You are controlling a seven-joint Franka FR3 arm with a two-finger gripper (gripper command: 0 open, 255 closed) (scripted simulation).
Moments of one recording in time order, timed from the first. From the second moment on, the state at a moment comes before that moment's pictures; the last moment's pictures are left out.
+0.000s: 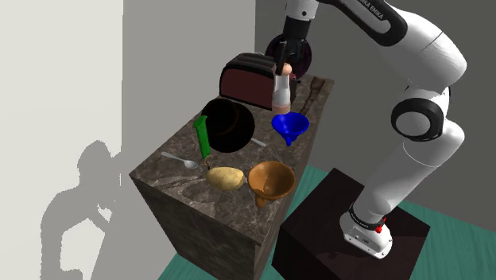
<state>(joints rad) 0.01 -0.11 0.08 -1.19 0.20 1.14 0.14</state>
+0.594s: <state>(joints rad) -0.09 -0.10 -0.04 -1.10 0.20 1.02 -0.05</state>
